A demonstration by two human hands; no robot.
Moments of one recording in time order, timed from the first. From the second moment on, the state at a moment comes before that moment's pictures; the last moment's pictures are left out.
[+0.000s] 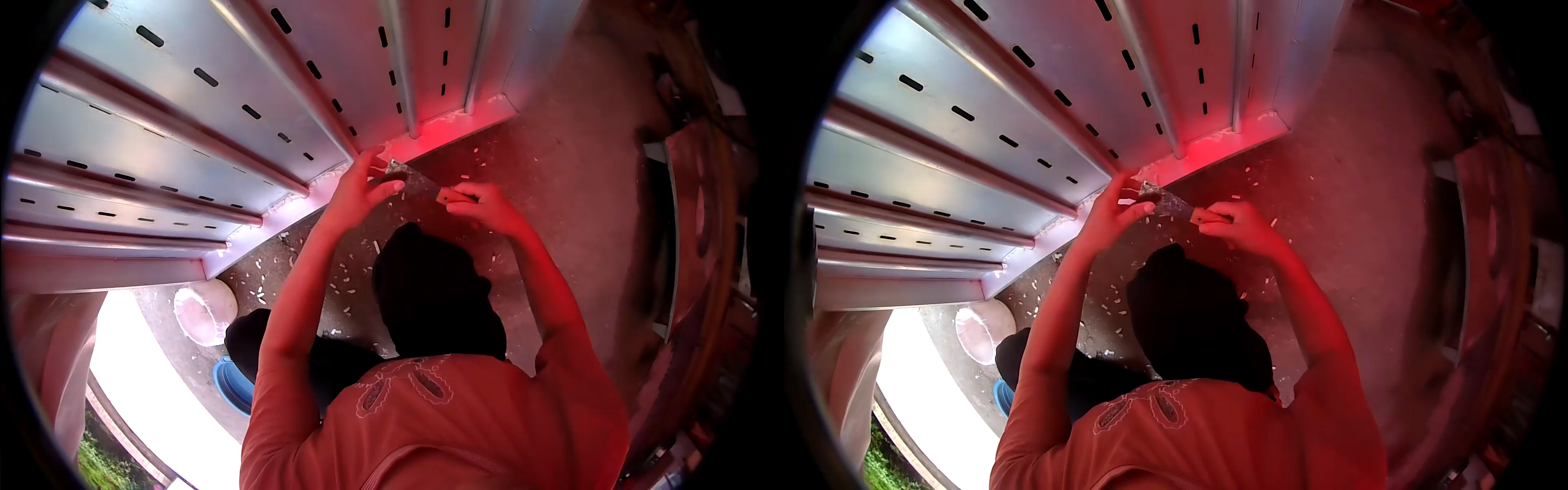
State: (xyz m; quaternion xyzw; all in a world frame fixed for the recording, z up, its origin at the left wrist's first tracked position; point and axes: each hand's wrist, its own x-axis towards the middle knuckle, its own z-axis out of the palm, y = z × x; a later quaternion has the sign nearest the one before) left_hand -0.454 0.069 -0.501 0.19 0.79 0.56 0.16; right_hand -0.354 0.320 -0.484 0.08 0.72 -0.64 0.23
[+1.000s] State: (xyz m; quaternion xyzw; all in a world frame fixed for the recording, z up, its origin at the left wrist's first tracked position) left_hand -0.433 0.241 -0.658 -0.07 0.54 0.69 0.47; right_hand -0.507 0.461 -0.526 0.16 0.97 -0.21 -0.03
